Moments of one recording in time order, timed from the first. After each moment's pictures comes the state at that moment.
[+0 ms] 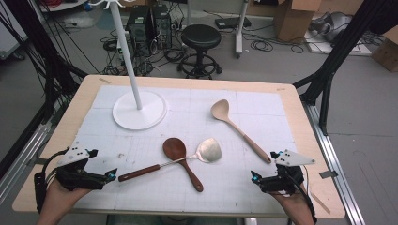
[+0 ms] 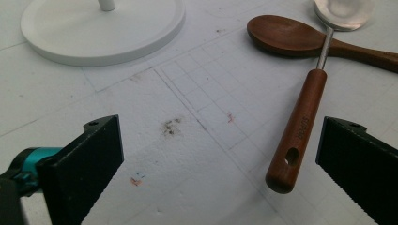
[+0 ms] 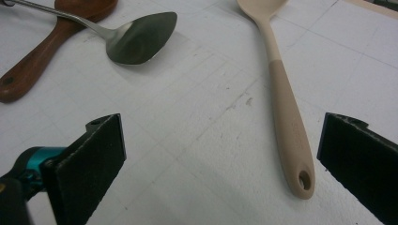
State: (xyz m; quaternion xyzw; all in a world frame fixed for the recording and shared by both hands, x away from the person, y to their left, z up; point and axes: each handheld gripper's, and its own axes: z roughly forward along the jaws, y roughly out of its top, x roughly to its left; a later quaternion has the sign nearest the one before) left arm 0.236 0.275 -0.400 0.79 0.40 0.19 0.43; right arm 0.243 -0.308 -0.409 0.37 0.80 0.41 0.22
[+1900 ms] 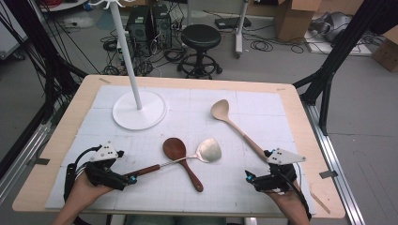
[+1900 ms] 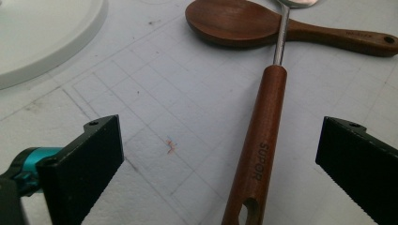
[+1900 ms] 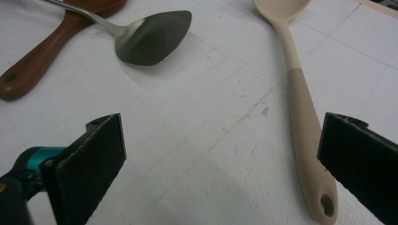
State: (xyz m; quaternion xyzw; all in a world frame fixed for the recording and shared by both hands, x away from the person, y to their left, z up) left arm 0.259 0.225 -0.419 0.84 0.33 0.13 0.42; right arm 0.250 -0.294 -0.413 0.35 0.82 0.40 0.21
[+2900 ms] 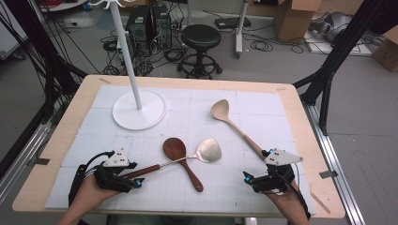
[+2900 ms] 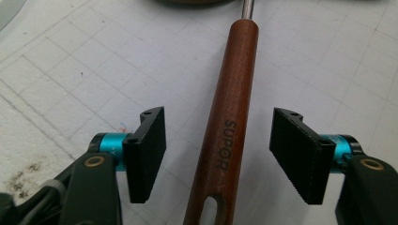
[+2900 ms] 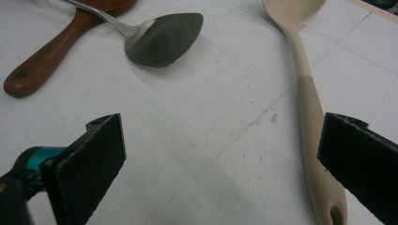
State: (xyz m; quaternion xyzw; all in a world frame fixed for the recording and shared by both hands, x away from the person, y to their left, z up) left arm 0.257 0.208 -0.433 0.88 0.28 0.10 0.37; right arm 0.249 -0.287 -0.412 0.33 0.83 0.40 0.21
